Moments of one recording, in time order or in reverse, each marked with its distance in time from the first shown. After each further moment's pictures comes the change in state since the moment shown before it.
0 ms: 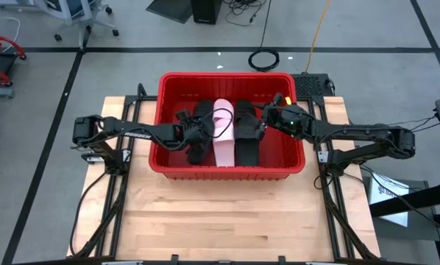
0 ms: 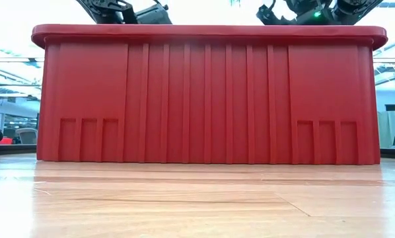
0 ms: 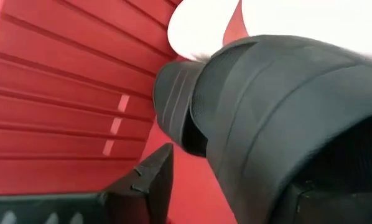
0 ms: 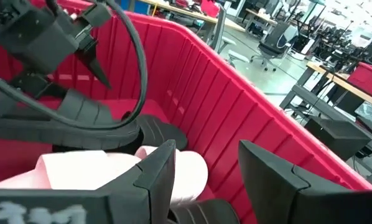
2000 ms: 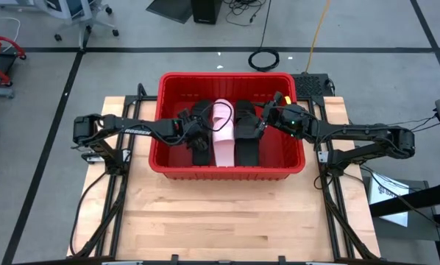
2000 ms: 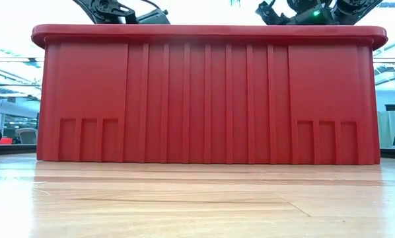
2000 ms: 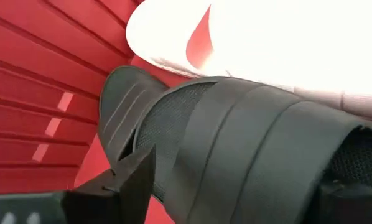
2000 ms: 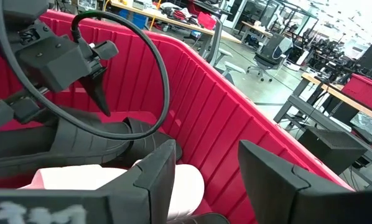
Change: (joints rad) left arm 0.063 -0.001 0.000 0.039 0.241 -0.088; right arm 0.000 0.005 0.000 0.059 -0.002 -0.022
